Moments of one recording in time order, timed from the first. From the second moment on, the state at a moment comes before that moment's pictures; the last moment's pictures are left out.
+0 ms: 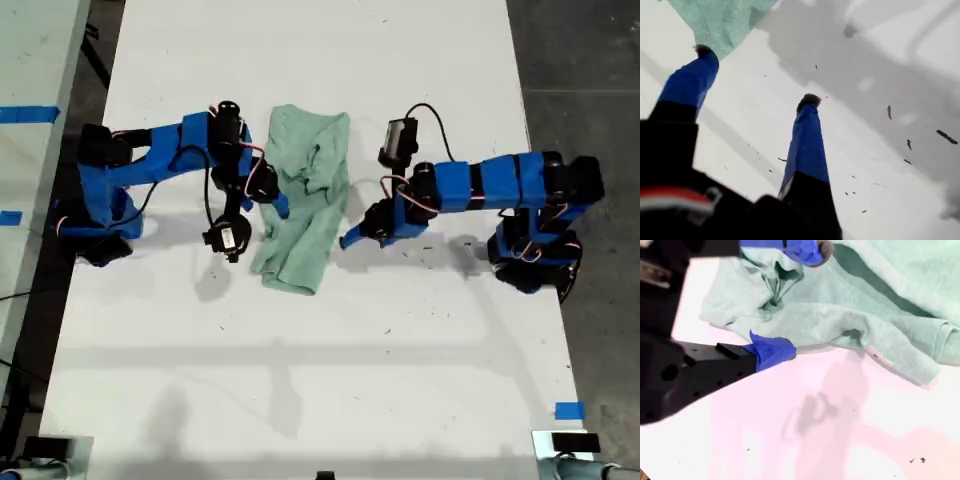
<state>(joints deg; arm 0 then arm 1) 2.0 70.6 47.5 105.2 9.8 4.3 96.2 99.8 75.7 -11.4</state>
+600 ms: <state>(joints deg) 8.7 96.9 78.8 102.3 1.2 0.4 99.7 93.4 83.5 -7.8</state>
